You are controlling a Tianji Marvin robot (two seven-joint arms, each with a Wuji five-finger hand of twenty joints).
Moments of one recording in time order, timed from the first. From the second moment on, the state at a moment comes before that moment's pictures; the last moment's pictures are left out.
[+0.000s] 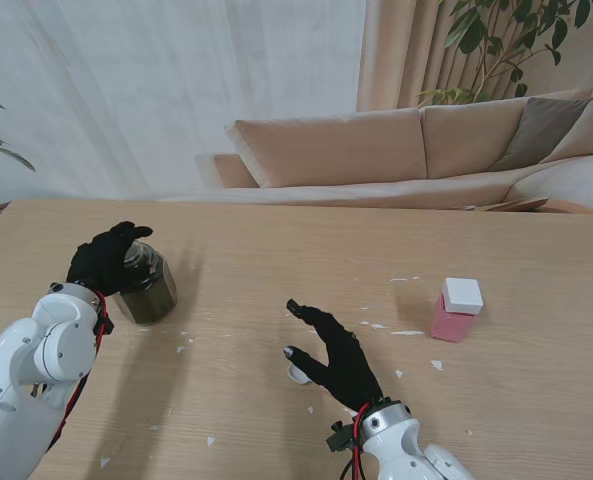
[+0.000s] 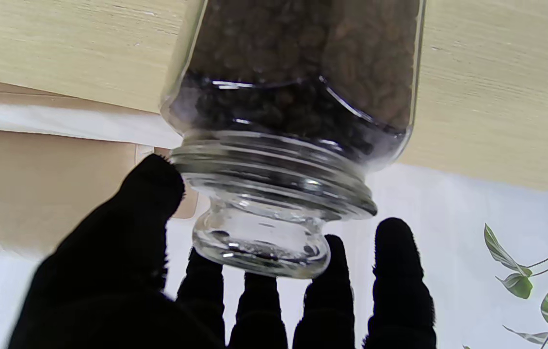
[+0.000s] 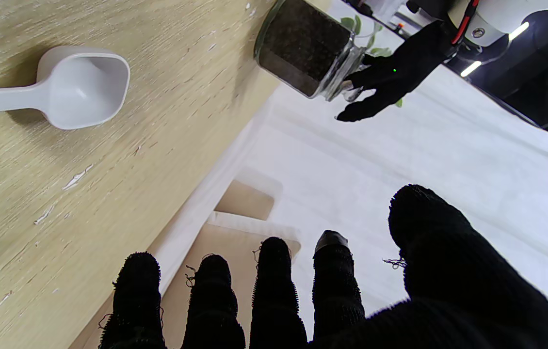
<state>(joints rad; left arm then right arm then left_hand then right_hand) 1.56 -1.06 -1.46 -1.64 0.89 0.14 -0.07 -1.89 -1.17 1.05 -1.80 -0.41 -0.10 -0.31 0.80 -0.33 0.47 -0.04 0.20 -0.01 0.36 0.41 0.17 0.05 0.21 0.45 0.19 0.22 0.29 0.70 0.12 0.34 0.71 0.92 0.52 -0.22 0.43 0.09 0.22 -0.14 0.27 0.33 0.25 -0.05 0.32 0.21 0.18 0.04 0.11 0.24 -0.07 0.20 0.53 0.61</state>
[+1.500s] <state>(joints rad) 1.52 -1.04 -1.27 -1.76 0.80 0.16 -0.23 -1.89 -1.17 1.05 -1.80 -0.41 -0.11 -0.32 0.86 -0.34 0.51 -0.04 0.18 0.09 0.48 0.44 0.16 0.09 0.34 0.48 0.11 0.23 0.40 0.75 0.17 0.43 1.05 0.84 0.52 -0.22 0.43 0.09 0.22 -0.14 0.27 0.33 0.25 -0.05 0.32 0.21 0.18 0.04 0.11 0.24 -0.06 0.21 0.55 0.61</state>
